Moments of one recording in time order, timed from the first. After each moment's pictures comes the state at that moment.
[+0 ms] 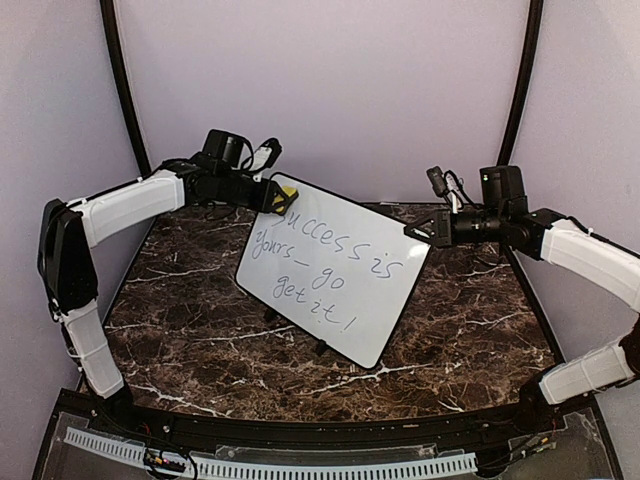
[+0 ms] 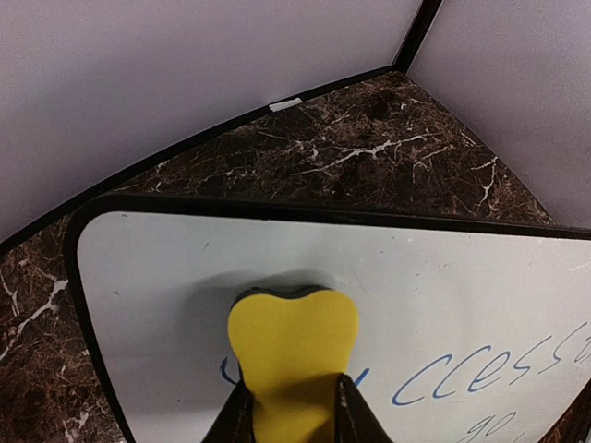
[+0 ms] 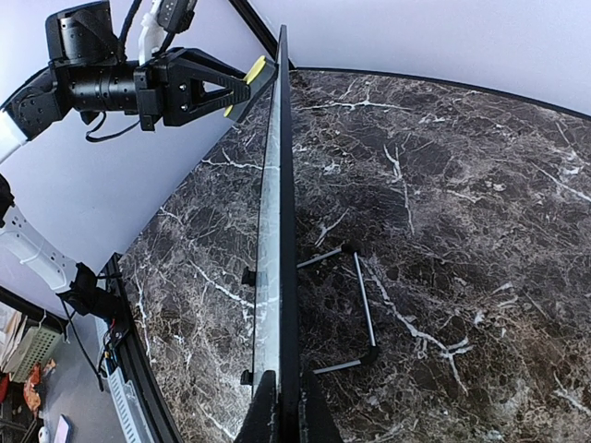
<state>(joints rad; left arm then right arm) -0.51 1.82 1.62 -0.41 0.25 -0.06 0.41 1.27 1.00 -0.25 -0.67 0.23</state>
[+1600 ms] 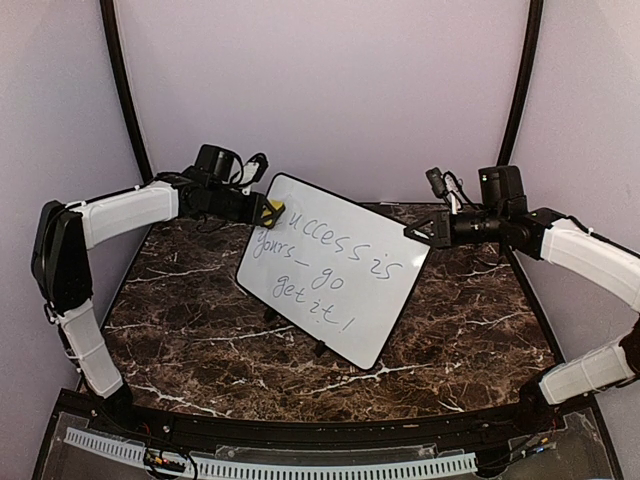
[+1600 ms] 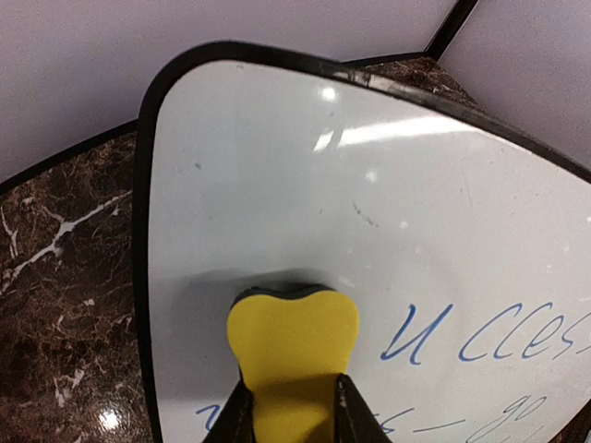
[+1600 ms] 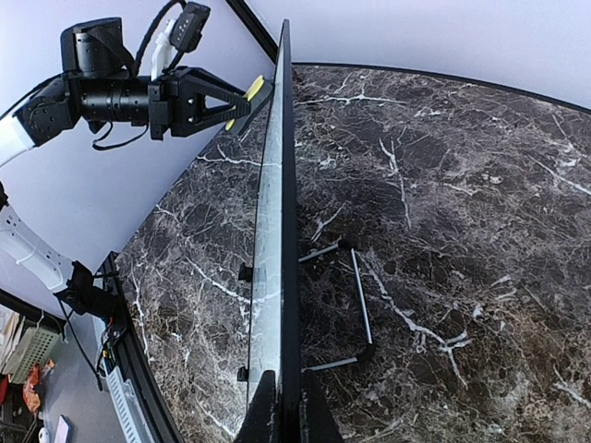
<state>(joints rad) -0.46 1.81 1.53 -0.36 0.25 -0.11 0.41 1.27 1.01 -0.27 -0.66 0.23</state>
